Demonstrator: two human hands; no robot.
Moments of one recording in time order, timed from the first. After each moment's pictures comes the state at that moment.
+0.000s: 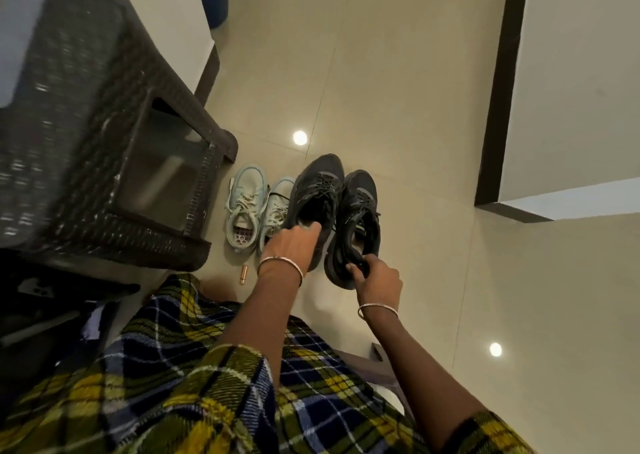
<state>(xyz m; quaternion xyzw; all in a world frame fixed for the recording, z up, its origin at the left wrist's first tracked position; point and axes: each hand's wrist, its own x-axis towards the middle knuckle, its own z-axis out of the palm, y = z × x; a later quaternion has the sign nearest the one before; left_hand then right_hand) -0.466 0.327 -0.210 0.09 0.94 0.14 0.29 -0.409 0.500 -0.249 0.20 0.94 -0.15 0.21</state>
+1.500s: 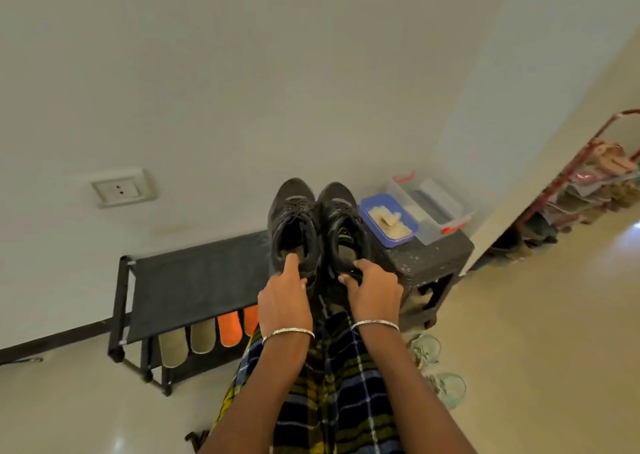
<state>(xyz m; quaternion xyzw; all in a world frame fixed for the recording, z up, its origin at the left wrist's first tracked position) -0.112 0.142 0.108 -0.57 0.77 0.20 -0.21 -0.233 0.193 0.108 -0.37 0.89 -0.23 0.08</state>
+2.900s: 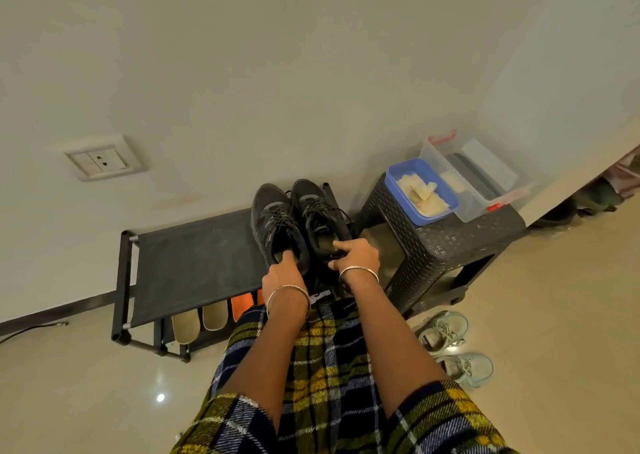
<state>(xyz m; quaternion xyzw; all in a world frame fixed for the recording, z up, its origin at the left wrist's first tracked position) -0.140 0.056 0.004 -0.65 0.72 0.25 0.01 -0.271 0.076 -0.009 -0.28 0.87 -0.25 0.32</state>
